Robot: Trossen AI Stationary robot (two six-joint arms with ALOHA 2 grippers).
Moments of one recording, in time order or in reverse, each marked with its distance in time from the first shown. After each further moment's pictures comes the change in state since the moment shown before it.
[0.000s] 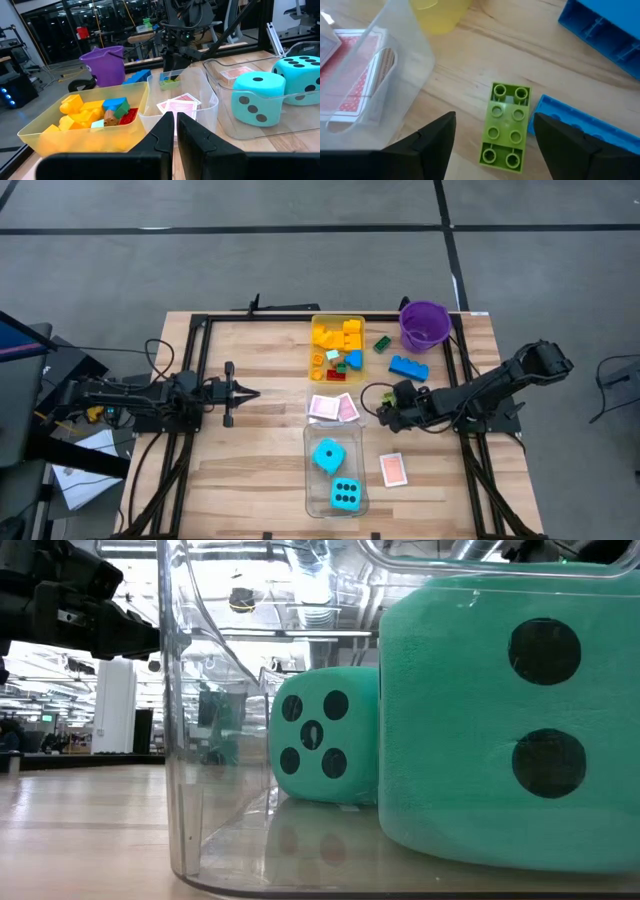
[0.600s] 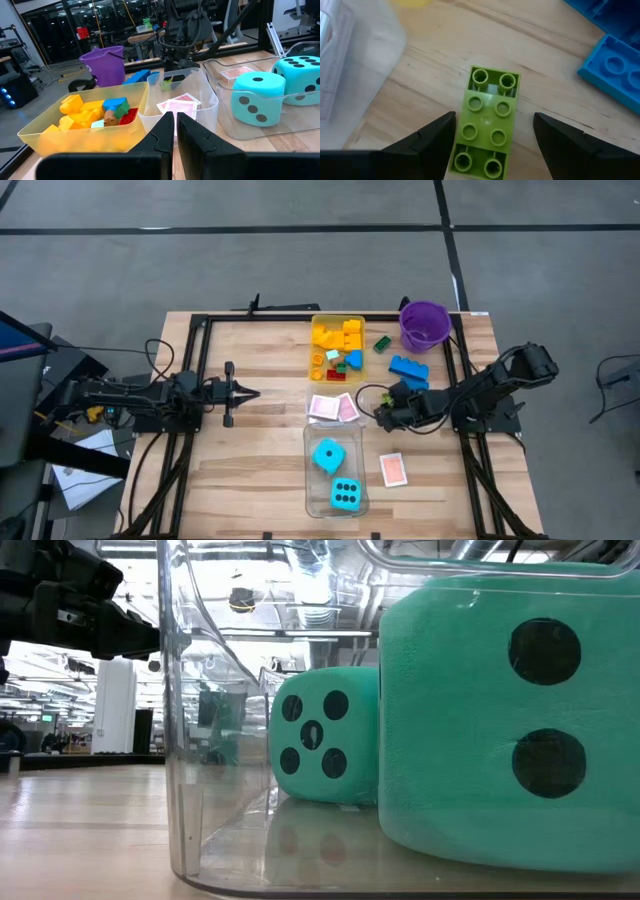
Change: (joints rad) left arm 0.000 0.000 0.000 0.000 0.000 0.000; right arm -0.044 0.132 0.001 0.049 -0.049 -0.021
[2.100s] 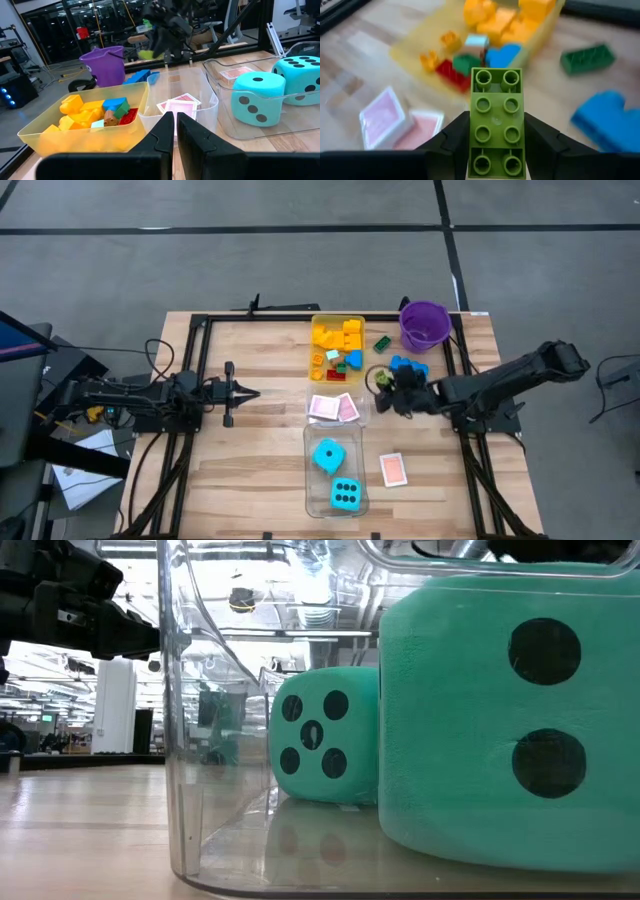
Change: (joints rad) left arm 0.000 0.000 0.000 0.000 0.000 0.000; right arm -0.045 -0.317 0.051 0.060 0.175 -0.302
